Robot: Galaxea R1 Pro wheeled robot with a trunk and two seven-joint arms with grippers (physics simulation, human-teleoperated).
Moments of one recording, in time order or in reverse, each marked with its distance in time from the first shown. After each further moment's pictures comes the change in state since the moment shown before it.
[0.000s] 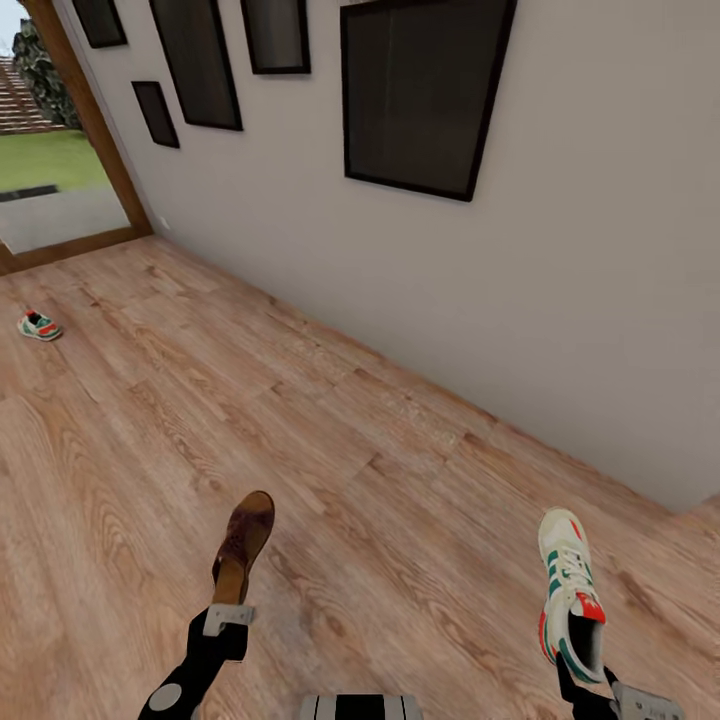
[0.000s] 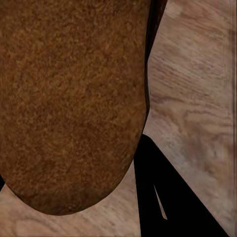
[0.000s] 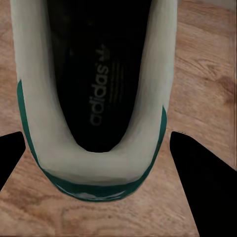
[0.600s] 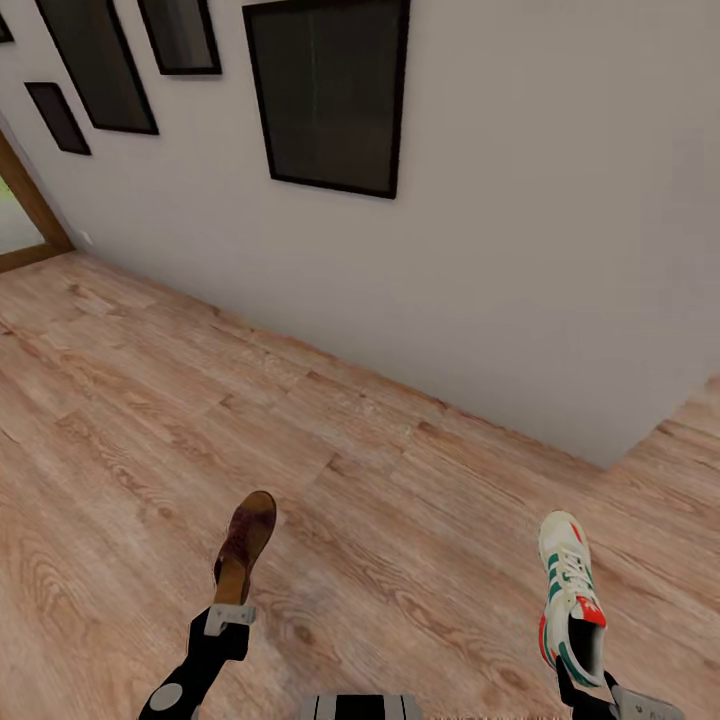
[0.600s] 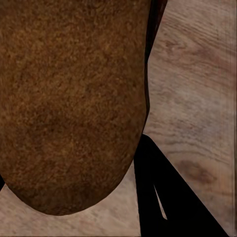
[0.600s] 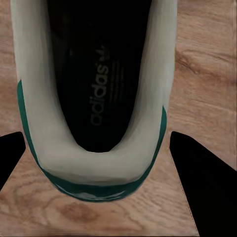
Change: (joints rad) left arm 0.000 -0.001 -0.001 -0.001 -0.001 0.000 -0.009; right arm 0.000 0.000 0.000 0.014 -0.004 -0.001 -0.002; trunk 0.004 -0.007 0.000
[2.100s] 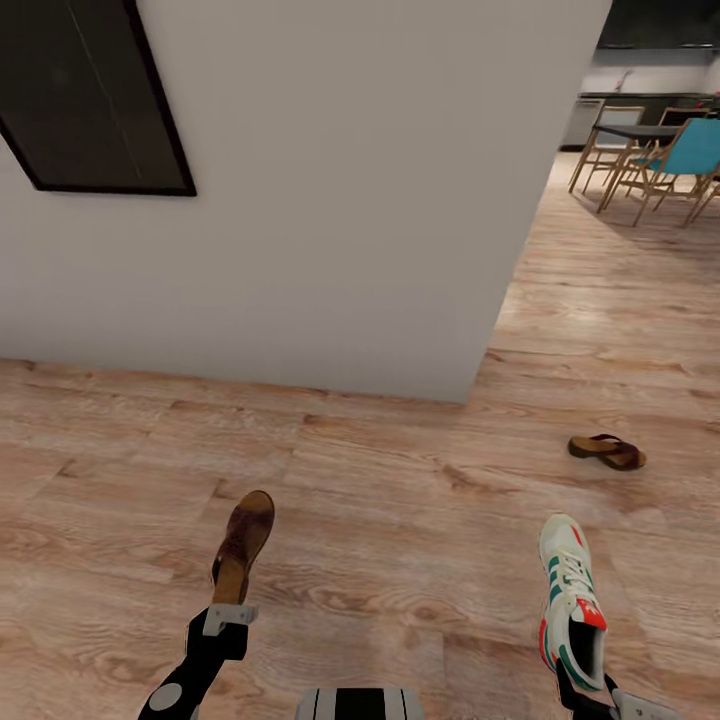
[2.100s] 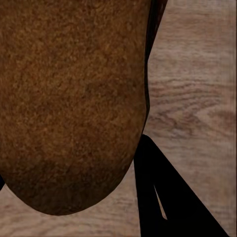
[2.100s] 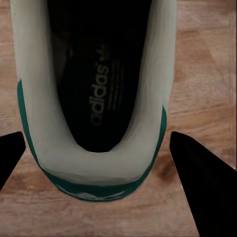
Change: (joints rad) left arm 0.000 0.000 0.004 0.000 0.002 0.001 0.010; right arm 0.000 0.000 0.000 0.011 -0.002 0.000 -0.005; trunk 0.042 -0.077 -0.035
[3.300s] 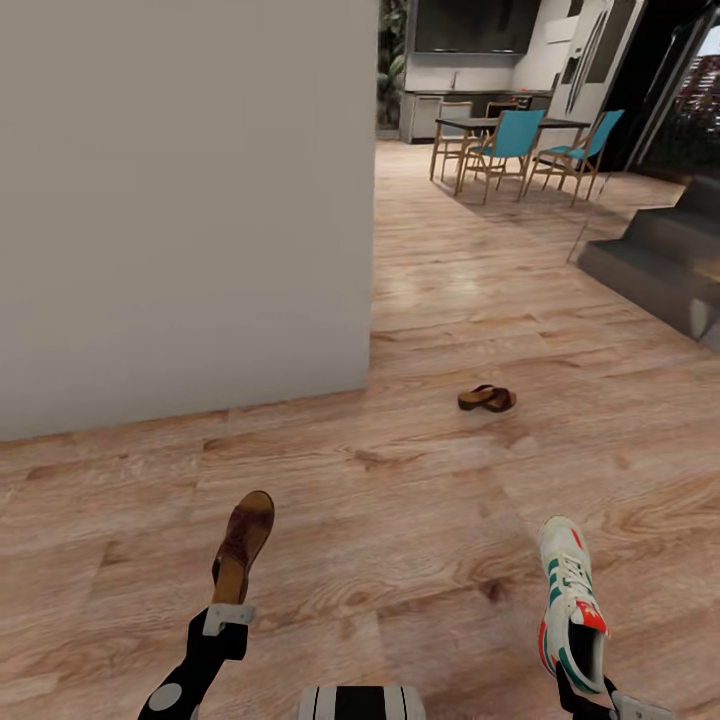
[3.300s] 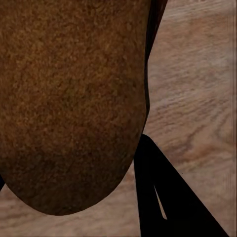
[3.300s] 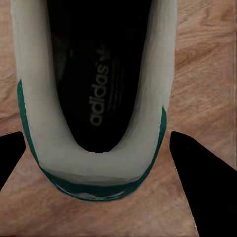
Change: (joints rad) left arm 0.000 0.000 0.001 0.000 0.000 -0.001 -0.002; right arm 0.000 0.000 0.000 0.010 -0.001 0.000 0.000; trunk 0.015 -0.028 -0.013
